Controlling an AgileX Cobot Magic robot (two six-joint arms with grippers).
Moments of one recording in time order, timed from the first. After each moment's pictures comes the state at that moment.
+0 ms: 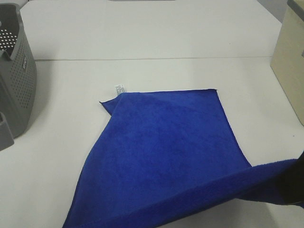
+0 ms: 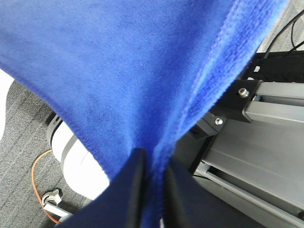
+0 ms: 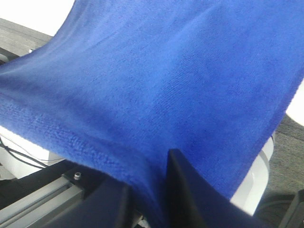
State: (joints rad) left arm -0.57 1.07 -0.63 -0.60 1.13 0.45; right arm 0.32 0.96 -0.74 0.49 1.22 -0.01
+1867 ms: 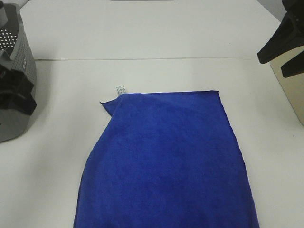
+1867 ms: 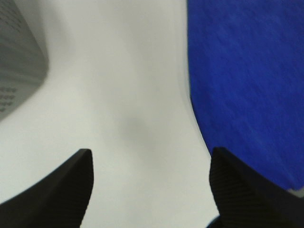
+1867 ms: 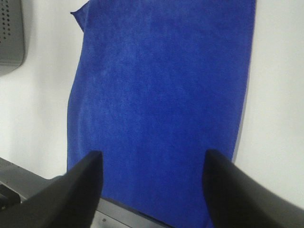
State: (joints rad) left arm -0.38 1.32 -0.96 0.00 0.84 -0.11; right arm -0.09 1.50 -1.17 0.58 1.12 -0.31
